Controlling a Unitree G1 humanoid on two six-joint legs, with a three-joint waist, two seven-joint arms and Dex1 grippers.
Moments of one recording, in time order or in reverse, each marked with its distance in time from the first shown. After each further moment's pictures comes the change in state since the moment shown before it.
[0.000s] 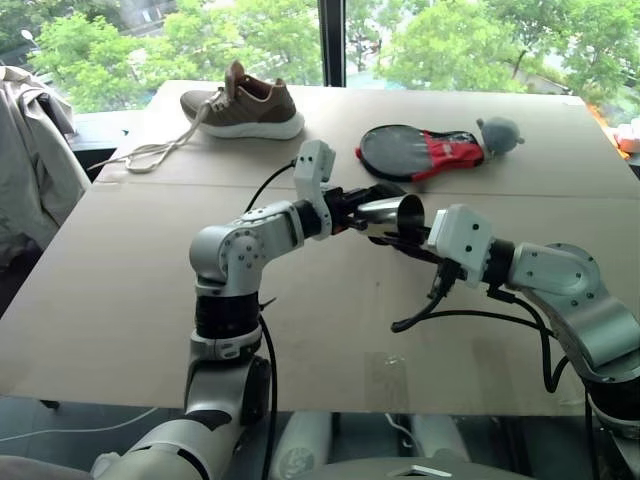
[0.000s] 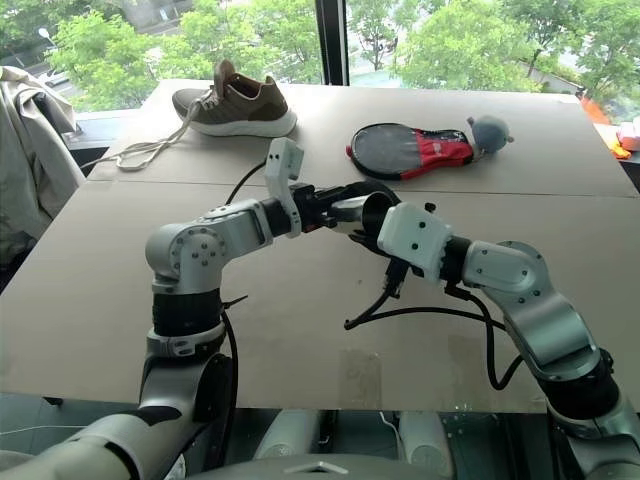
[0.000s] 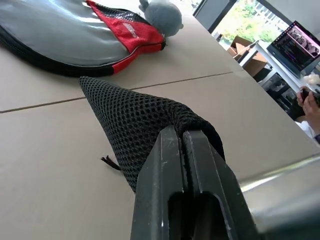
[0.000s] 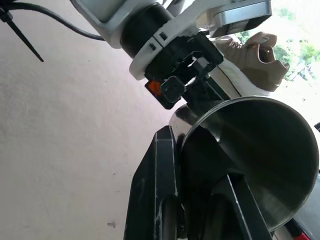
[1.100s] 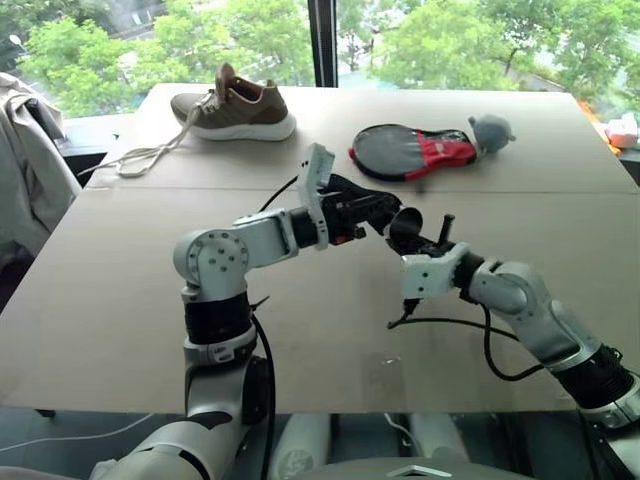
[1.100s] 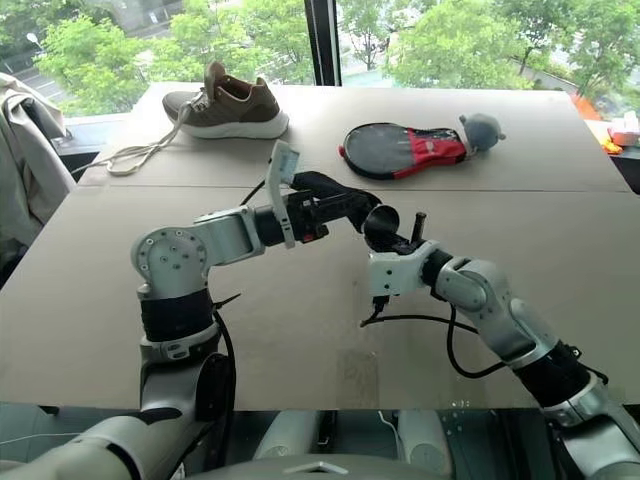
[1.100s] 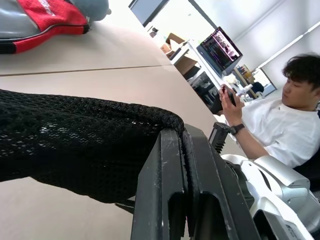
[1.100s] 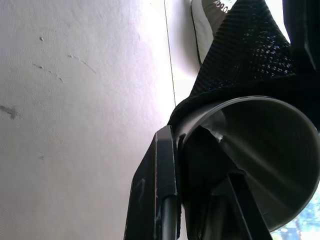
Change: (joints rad) left arm 0.015 0.002 0.068 -0.047 -0.274 0.164 -0.041; right arm -0.033 -0.026 0.227 0.418 -0.706 -0.633 -0.301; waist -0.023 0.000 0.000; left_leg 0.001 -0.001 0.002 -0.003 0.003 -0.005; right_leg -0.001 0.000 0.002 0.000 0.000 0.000
